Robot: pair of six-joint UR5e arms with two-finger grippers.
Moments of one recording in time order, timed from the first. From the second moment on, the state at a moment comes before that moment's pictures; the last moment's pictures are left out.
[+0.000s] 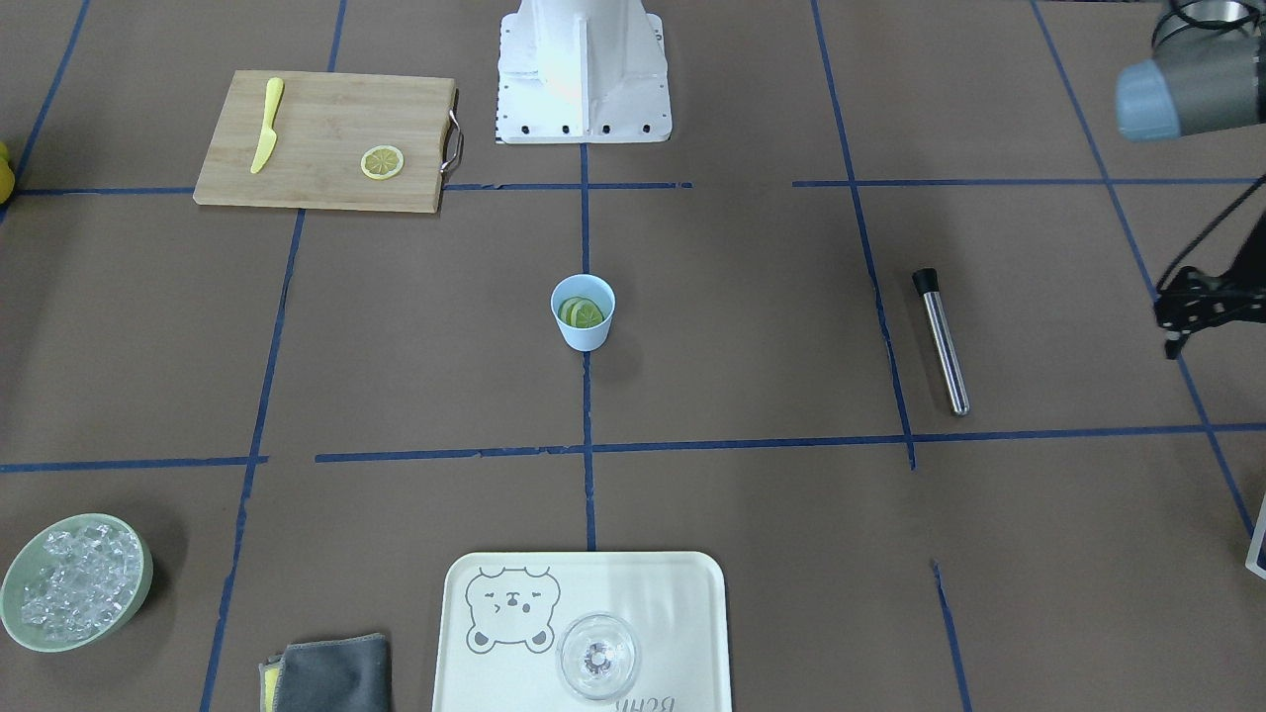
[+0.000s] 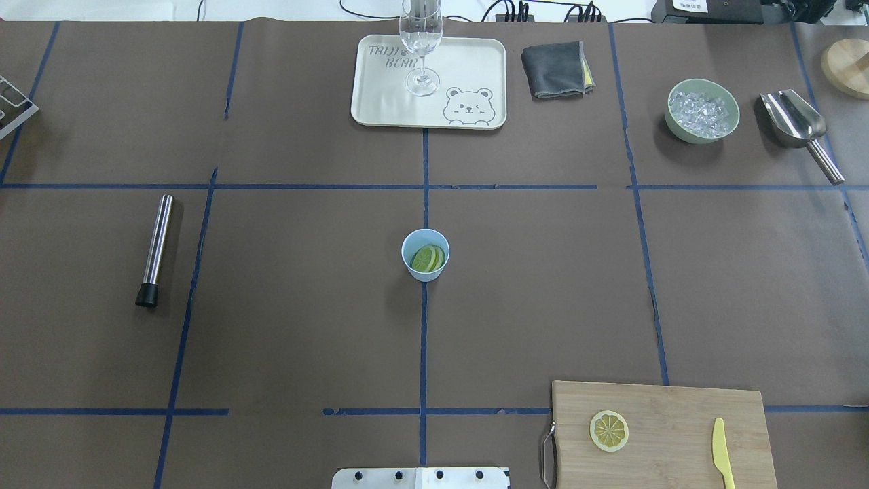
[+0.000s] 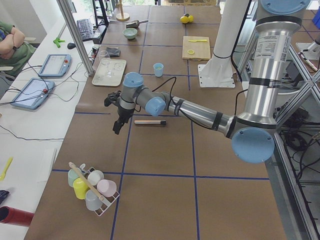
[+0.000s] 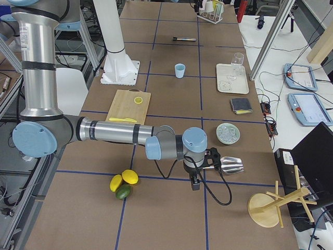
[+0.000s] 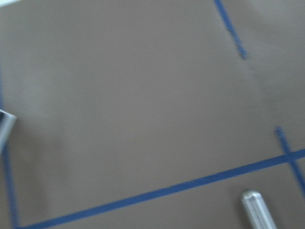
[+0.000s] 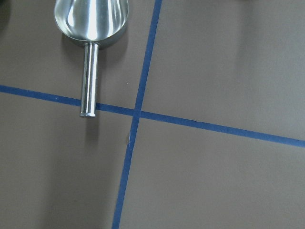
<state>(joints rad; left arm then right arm) -1.31 -1.67 -1.75 -1.81 -2.01 -0.12 1.57 -1.58 1.53 -1.40 2.30 -0.08</state>
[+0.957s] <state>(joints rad) -1.56 -1.54 -1.64 -1.61 -2.34 0.09 1.57 -1.58 1.55 -1.40 2.30 -0.08</state>
